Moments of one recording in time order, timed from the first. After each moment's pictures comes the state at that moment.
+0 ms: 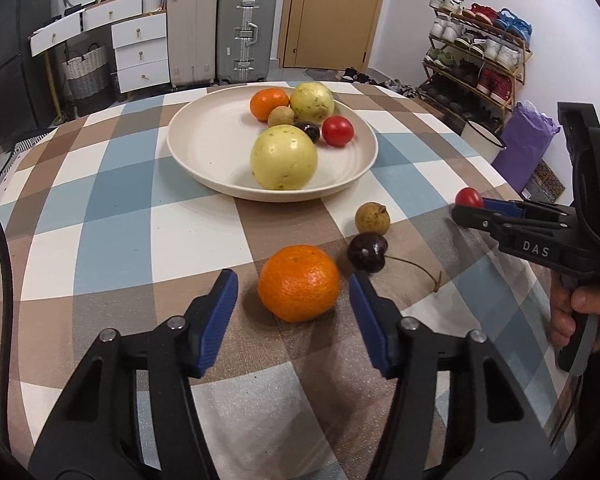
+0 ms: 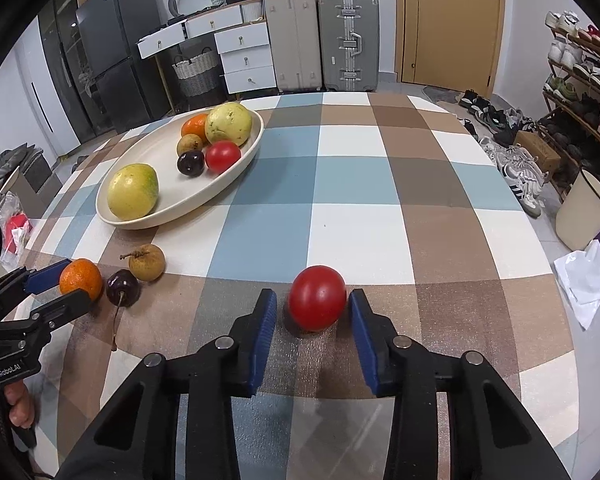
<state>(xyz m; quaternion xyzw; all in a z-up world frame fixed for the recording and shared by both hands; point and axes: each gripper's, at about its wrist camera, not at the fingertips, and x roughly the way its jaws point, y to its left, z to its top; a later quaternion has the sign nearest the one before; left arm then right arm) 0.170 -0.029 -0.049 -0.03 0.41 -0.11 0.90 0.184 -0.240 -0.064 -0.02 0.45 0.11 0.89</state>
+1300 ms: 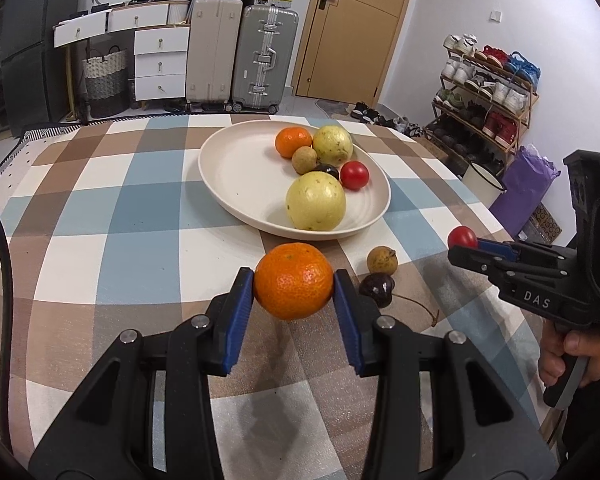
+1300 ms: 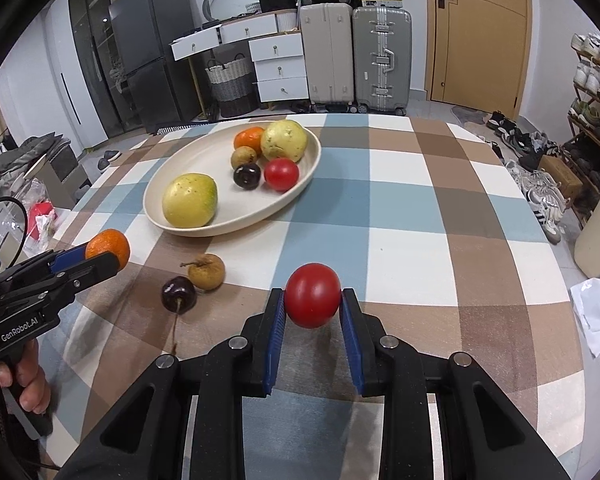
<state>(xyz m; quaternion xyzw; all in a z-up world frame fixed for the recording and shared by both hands) 0.159 -0.003 -0.029 -0.09 0.36 -0.09 0.92 0.171 -0.211 -0.045 -0.03 0.43 0.16 0.89</state>
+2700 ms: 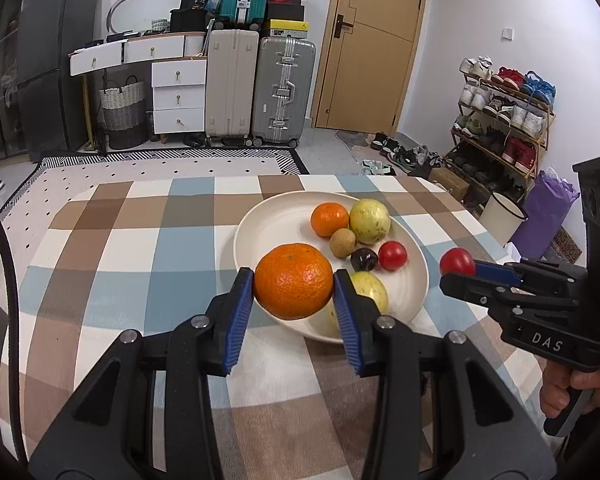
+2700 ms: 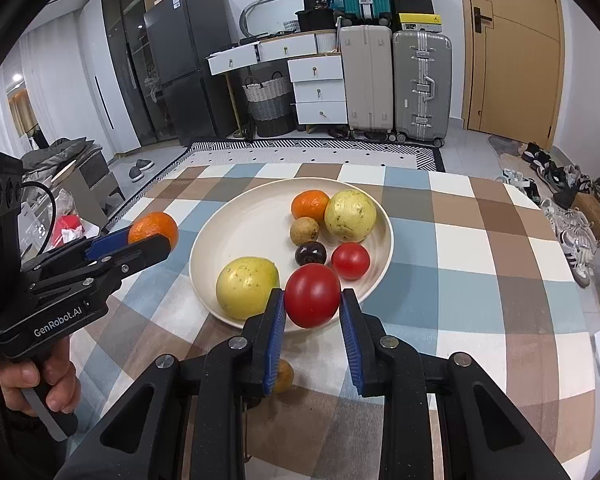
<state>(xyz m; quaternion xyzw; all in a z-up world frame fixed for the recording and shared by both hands) 0.213 0.018 0.011 -0.07 0.31 -0.05 0.95 0.216 -0.161 -0.012 -0.03 0.39 0.22 0.89</state>
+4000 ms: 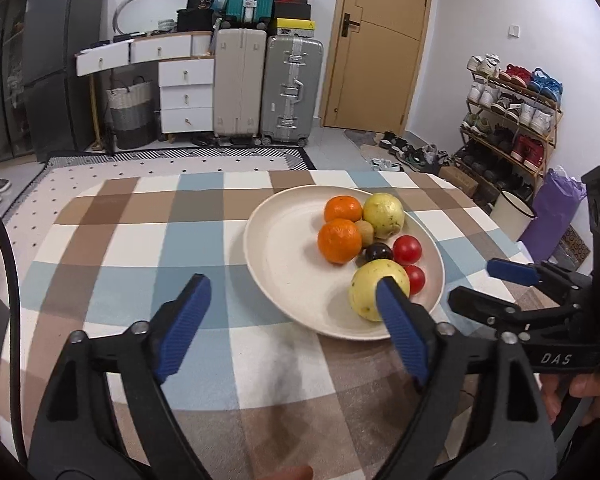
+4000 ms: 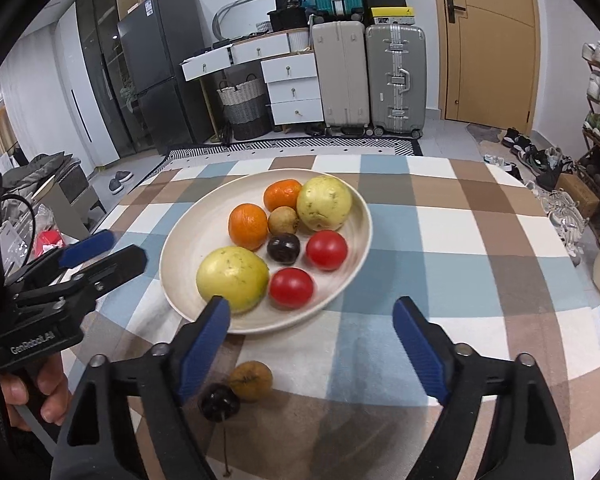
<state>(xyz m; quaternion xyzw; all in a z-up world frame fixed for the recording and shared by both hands) 0.217 0.021 -0.004 -0.06 0.31 -0.03 0.95 0.223 -0.170 -0.033 -0.01 0.39 0.18 0.90</state>
